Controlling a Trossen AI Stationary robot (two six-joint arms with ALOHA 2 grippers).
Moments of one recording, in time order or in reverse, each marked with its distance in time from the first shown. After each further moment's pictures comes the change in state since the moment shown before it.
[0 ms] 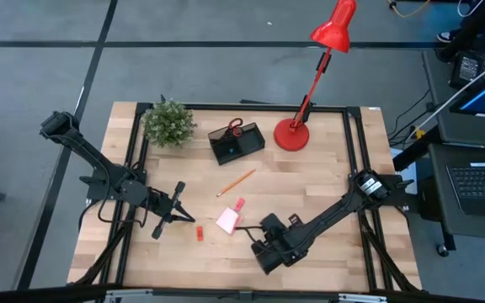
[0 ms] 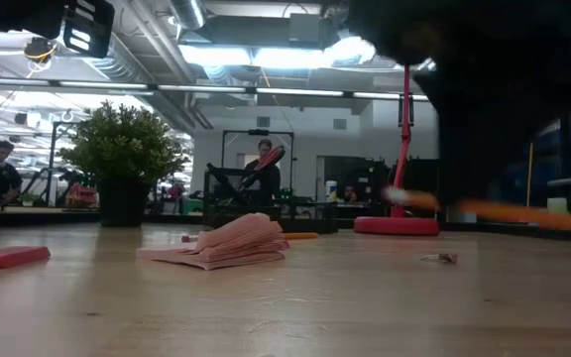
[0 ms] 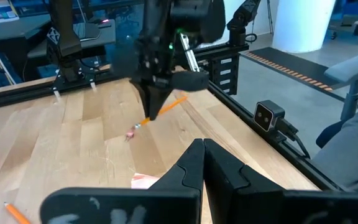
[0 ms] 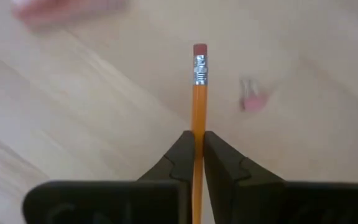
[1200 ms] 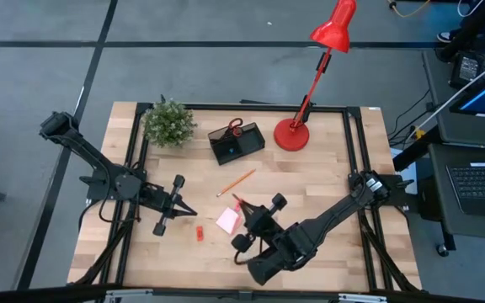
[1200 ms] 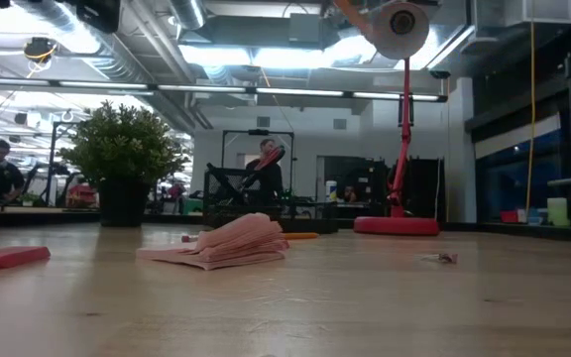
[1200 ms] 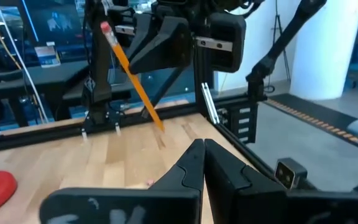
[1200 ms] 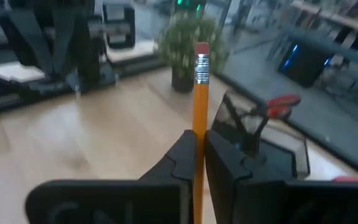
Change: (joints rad) left arm 0.017 0.000 -0.001 0.210 -0.064 0.042; right arm 0.007 -0.003 0.408 -0.003 0.827 -0.572
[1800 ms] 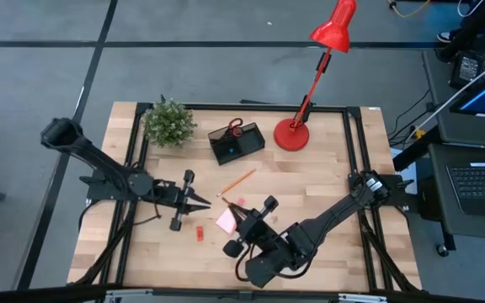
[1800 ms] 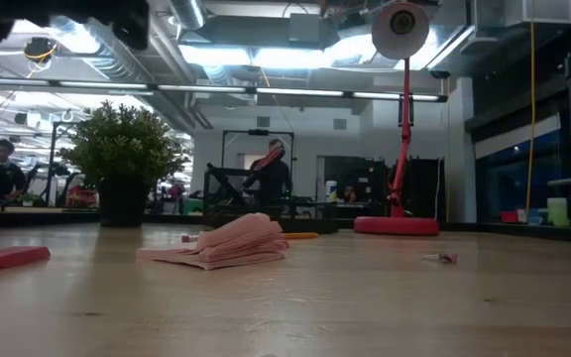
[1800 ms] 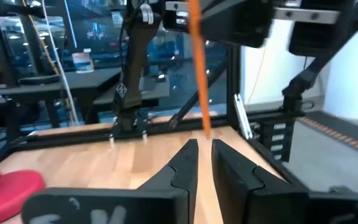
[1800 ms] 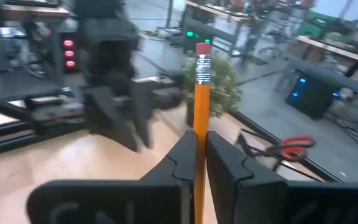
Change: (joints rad) left arm 0.134 0.222 0.000 0.290 0.022 0.003; right arm -0.004 -0.001 0.000 0.370 0.058 -0.366
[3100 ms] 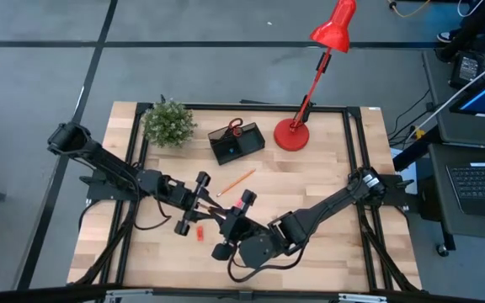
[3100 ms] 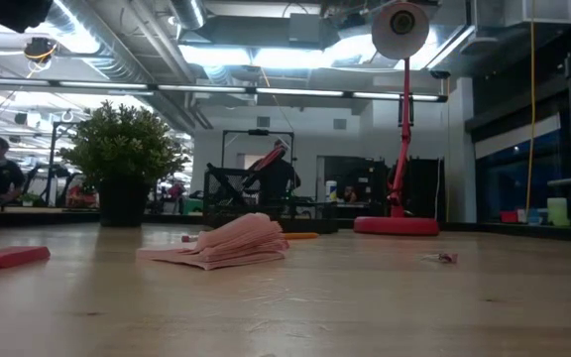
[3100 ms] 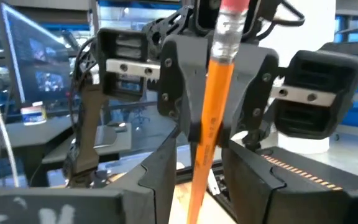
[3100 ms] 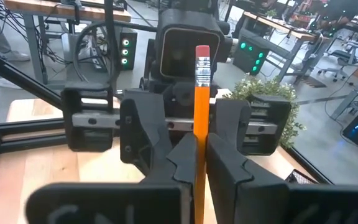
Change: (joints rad) left arm 0.082 0.176 0.179 0.175 0.254 0.021; right arm -0.070 0.000 0.000 0.335 -0.274 -0.410
